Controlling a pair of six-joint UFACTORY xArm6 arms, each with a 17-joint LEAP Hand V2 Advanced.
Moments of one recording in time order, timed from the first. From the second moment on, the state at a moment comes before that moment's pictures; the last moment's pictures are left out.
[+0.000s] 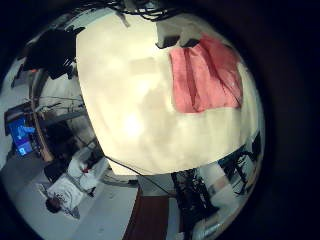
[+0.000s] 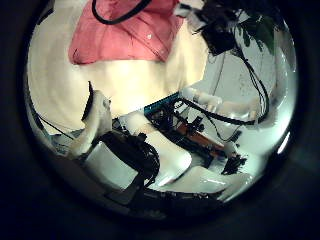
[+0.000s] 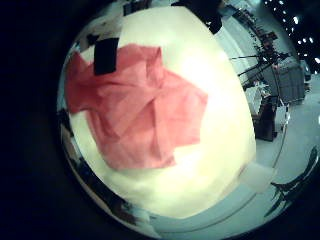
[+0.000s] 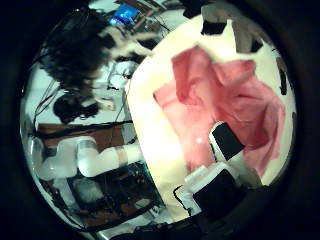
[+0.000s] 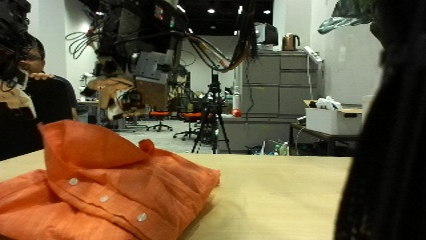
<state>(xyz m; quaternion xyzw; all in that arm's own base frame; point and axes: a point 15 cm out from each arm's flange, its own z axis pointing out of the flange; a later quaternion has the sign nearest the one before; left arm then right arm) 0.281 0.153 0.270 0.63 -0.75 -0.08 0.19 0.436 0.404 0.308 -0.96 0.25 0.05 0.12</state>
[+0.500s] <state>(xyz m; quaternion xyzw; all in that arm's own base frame) 0.275 0.115 0.318 0.62 -0.77 -0.07 0.16 0.402 0.271 0.439 -0.93 0.33 0.05 0.12</state>
